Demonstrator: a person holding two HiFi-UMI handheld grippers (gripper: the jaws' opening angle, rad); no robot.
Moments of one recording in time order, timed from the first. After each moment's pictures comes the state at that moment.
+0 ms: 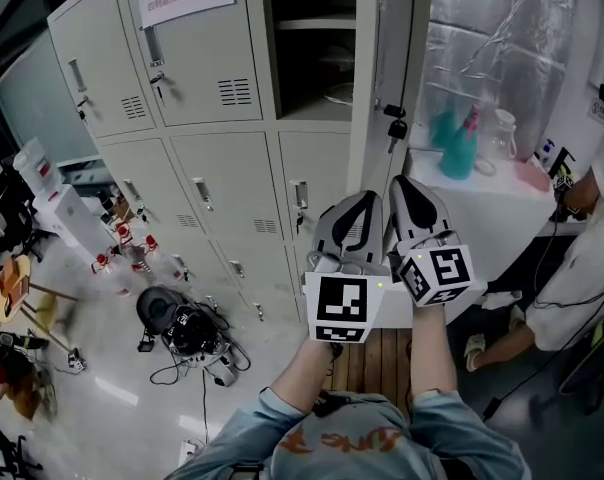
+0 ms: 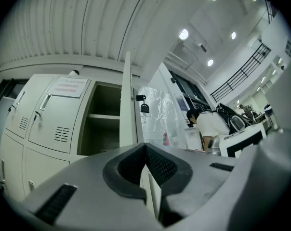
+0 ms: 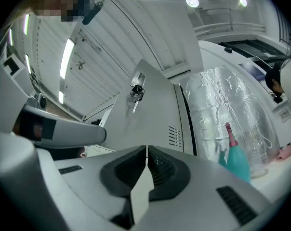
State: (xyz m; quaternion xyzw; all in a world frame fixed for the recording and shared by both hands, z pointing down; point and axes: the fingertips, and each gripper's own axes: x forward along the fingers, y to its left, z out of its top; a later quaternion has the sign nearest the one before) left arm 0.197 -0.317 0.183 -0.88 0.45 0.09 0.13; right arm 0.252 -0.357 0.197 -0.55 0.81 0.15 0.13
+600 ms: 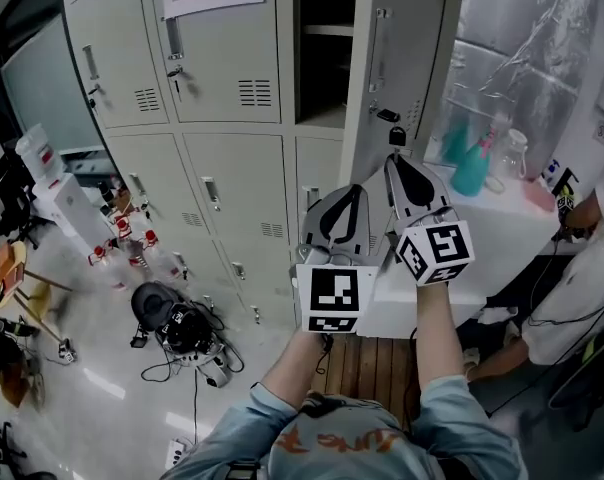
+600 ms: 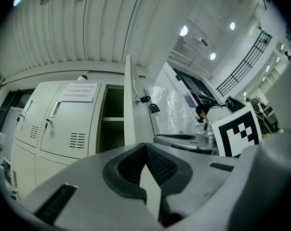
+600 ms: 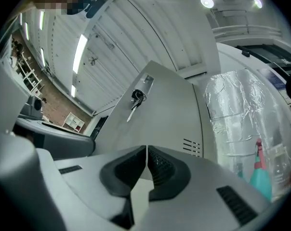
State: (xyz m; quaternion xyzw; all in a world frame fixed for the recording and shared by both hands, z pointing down) left arm 0.149 -0.350 0.175 -0.85 0.50 0.08 0.15; right arm 0.209 -0.397 0.157 -0.52 0.82 0.21 0.09
